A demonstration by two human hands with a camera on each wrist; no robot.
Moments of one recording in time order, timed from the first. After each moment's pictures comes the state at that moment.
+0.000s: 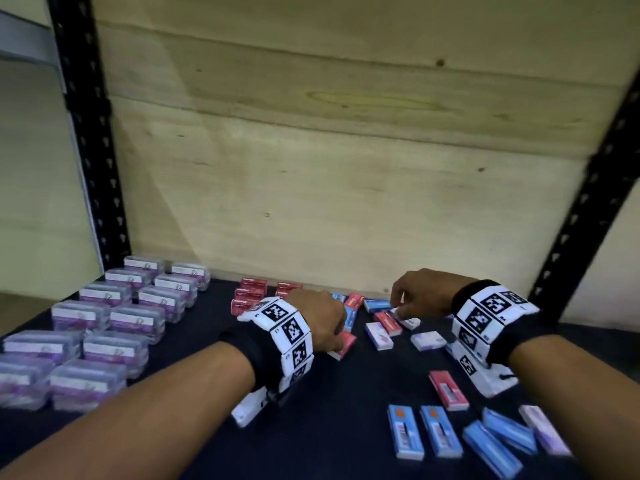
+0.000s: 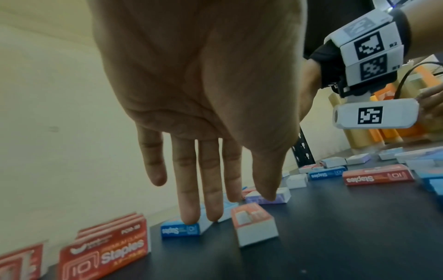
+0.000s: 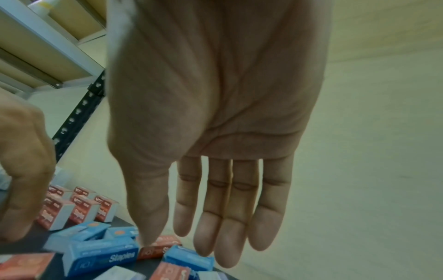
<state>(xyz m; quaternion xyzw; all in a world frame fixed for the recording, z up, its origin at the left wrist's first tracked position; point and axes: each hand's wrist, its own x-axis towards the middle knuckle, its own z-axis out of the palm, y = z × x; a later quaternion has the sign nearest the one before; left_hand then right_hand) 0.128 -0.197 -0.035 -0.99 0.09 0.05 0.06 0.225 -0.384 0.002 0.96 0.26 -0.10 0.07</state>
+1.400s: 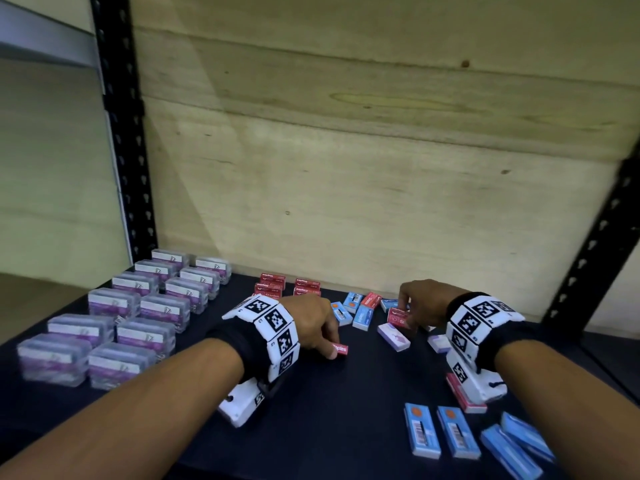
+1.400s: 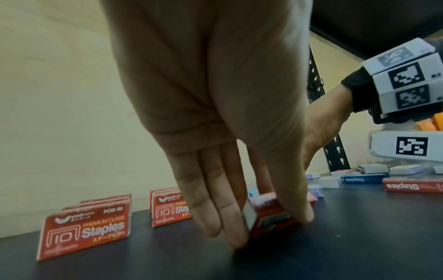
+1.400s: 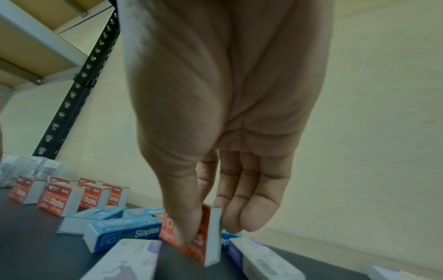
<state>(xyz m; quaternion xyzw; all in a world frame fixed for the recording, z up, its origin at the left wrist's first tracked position) 0.109 -0.160 -0.039 -0.98 0.10 0.14 -0.13 0.227 -0.365 -0.021 0.97 0.23 -0.11 0.05</state>
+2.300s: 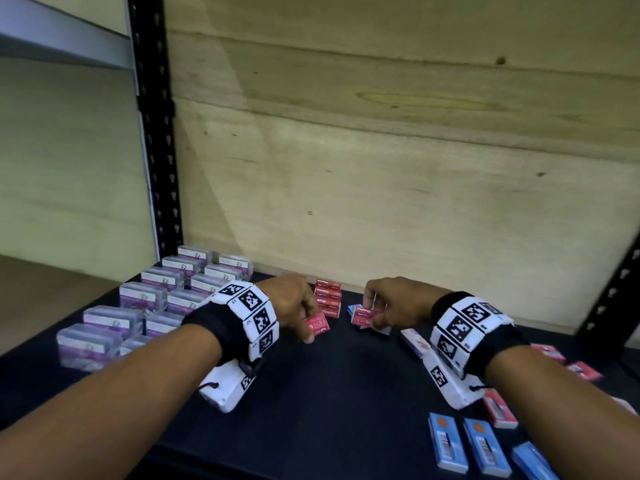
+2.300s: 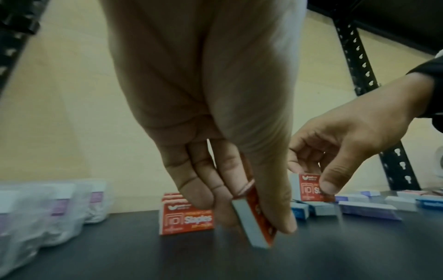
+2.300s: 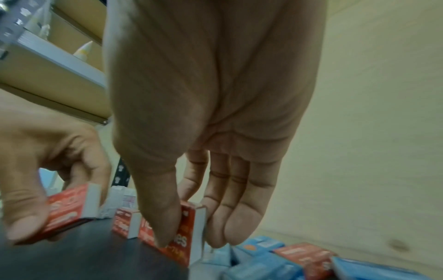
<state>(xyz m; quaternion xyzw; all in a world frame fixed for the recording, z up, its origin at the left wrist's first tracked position) 0.098 -0.108 -0.032 -0.98 -0.02 0.08 -0.17 0.199 -0.304 -0.019 0.92 0.37 -0.12 -0.02</state>
